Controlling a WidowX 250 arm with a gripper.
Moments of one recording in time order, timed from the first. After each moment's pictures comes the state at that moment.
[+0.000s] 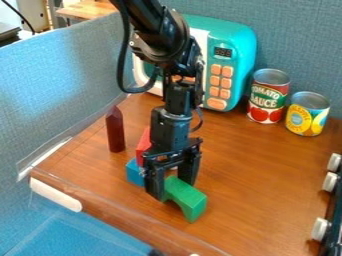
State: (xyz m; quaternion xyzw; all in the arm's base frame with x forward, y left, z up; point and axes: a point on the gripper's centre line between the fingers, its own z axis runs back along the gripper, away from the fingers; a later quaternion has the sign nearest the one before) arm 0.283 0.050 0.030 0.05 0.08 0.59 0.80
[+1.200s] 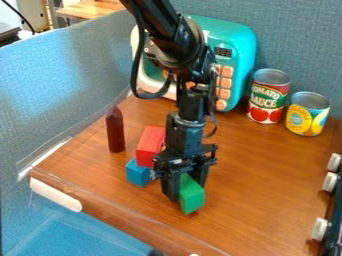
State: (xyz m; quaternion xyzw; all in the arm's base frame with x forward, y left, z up) arm 0.292 0.034 0.023 0.04 0.08 0.52 0.85
